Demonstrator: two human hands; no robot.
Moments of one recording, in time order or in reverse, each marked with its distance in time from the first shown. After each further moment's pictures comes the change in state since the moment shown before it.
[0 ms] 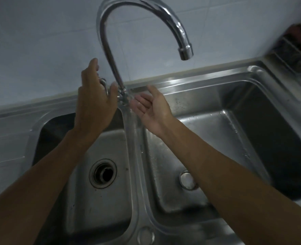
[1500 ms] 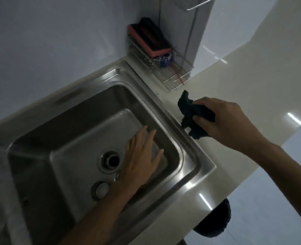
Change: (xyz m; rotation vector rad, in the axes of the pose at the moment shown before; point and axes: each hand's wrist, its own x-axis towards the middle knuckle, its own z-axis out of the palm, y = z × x) left_hand -0.159 0.318 0.255 -0.109 -0.776 0.297; right_hand -0.305 -0.305 -0.325 -1.775 0.501 -0.559
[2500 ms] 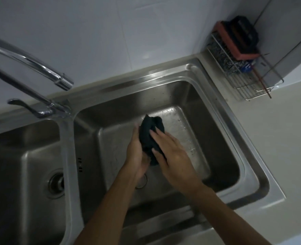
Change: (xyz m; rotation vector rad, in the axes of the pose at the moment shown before) left_hand -0.042 -0.116 -0.073 -1.562 0.309 -0.957; right_hand 0.006 -0.163 0.230 0.242 -0.138 -0.249
